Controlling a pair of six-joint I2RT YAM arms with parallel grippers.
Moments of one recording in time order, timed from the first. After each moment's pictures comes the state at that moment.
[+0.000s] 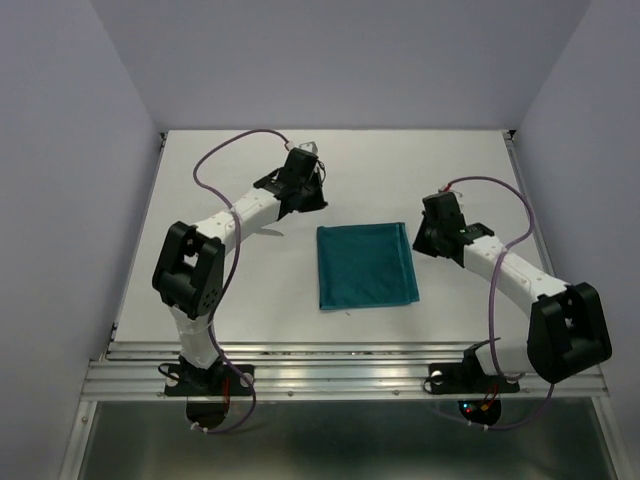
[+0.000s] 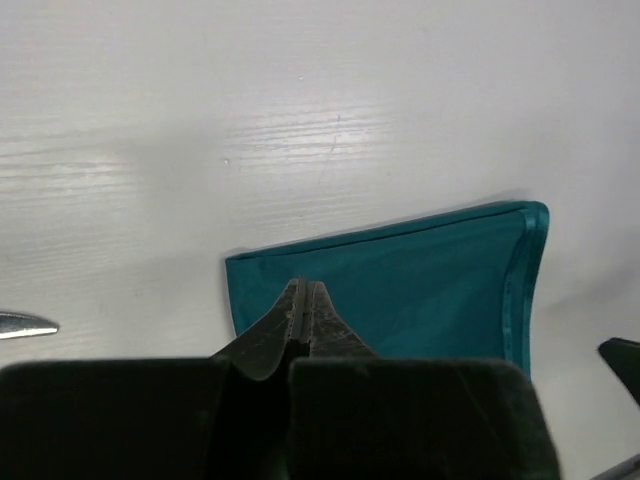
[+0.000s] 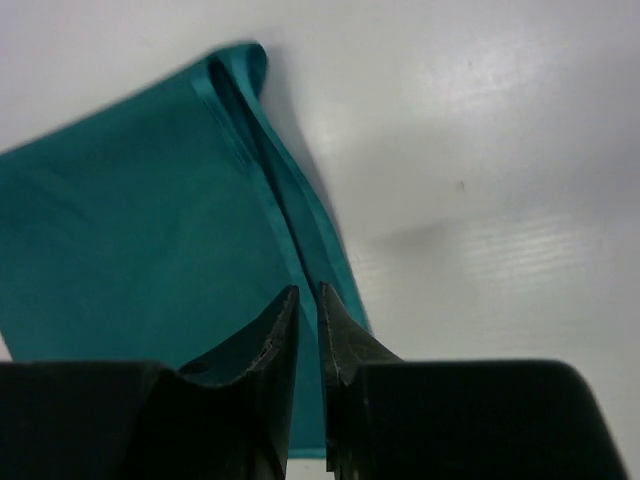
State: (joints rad) left arm -0.55 1.86 1.41 -0.34 -0.01 -0.58; right arm 0.35 1.37 0.88 -0.38 0.22 0.63
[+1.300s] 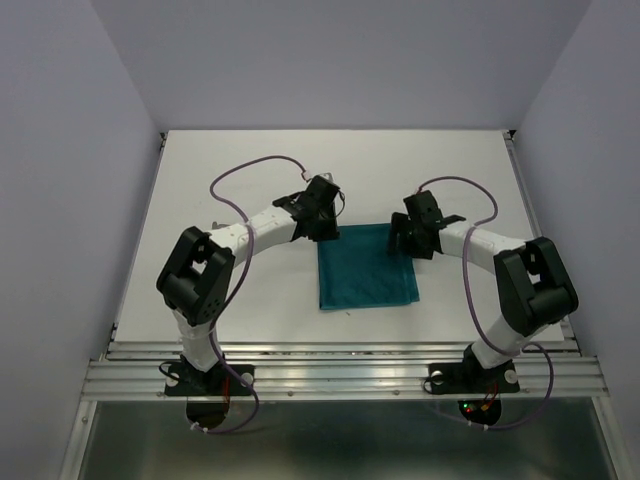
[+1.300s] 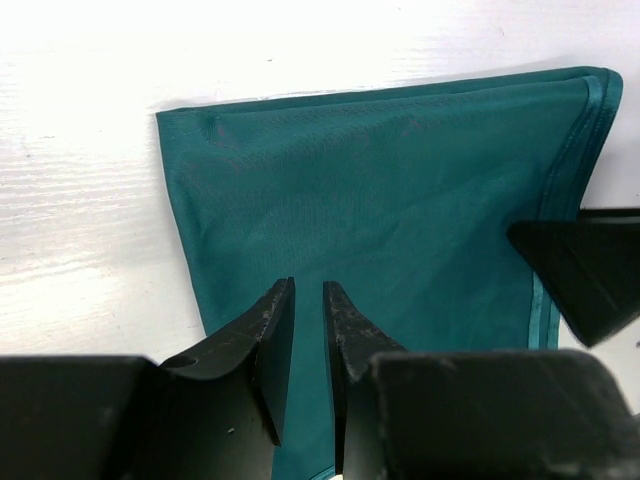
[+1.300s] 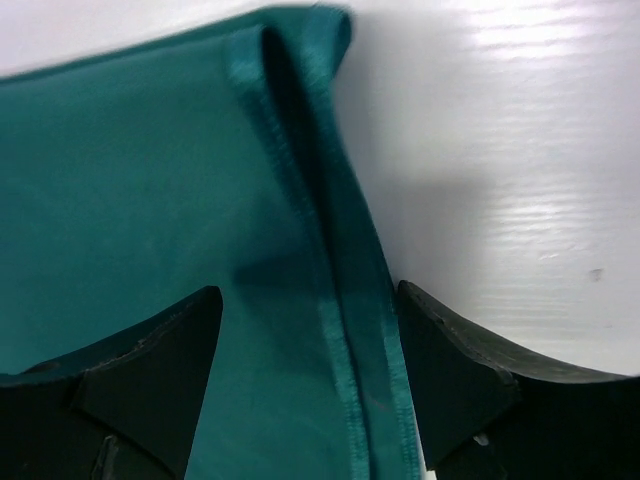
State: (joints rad) left arm -0.69 1.80 1.28 -0.40 -0.06 -0.69; right arm 0.35 1.65 0.93 -0.32 0.05 0.52
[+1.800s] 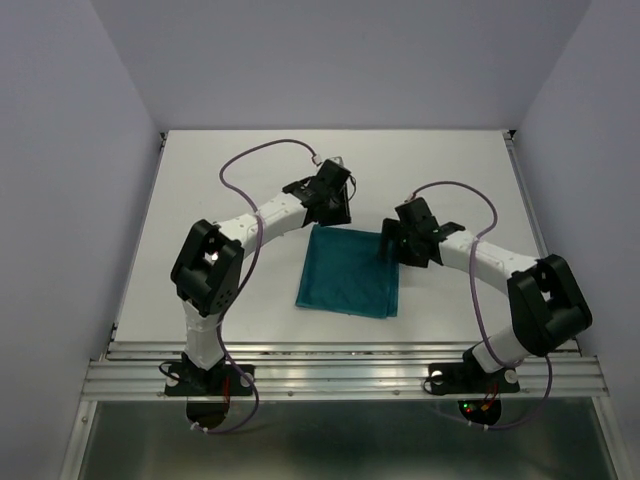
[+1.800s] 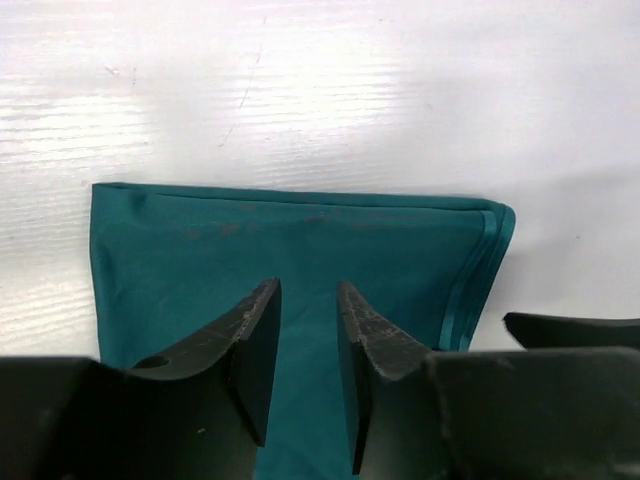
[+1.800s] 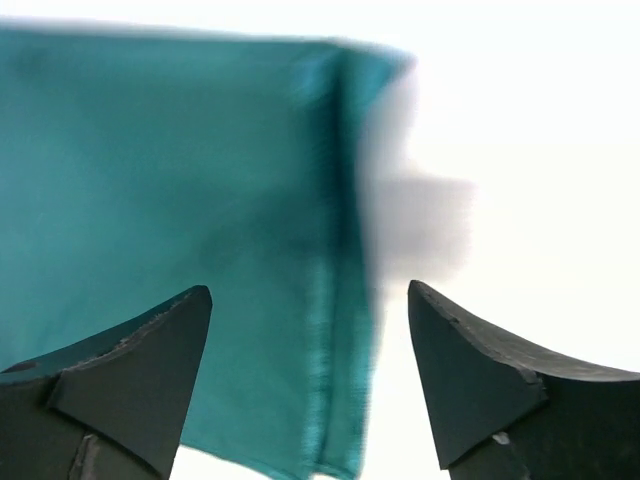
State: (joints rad) left arm -0.70 1.89 1.46 -0.45 -0.08 -0.68; right arm 0.50 1.53 0.88 -0.37 0.08 0.62
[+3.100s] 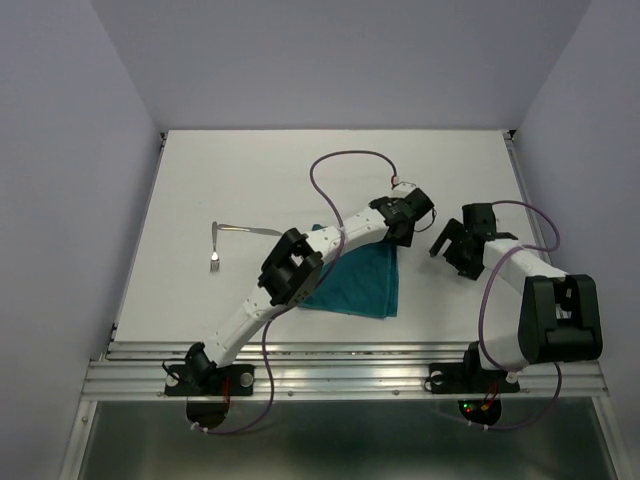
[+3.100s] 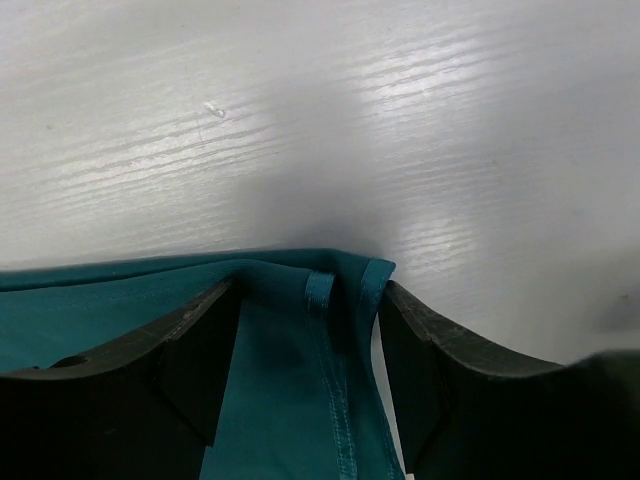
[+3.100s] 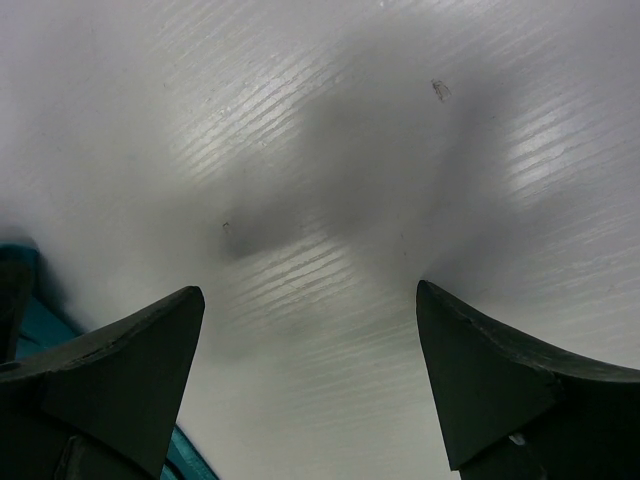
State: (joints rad) left arm -0.98 2.51 2.27 -0.82 -0.36 -0.64; right arm 0.01 1.41 0.72 -0.38 0.08 0.63
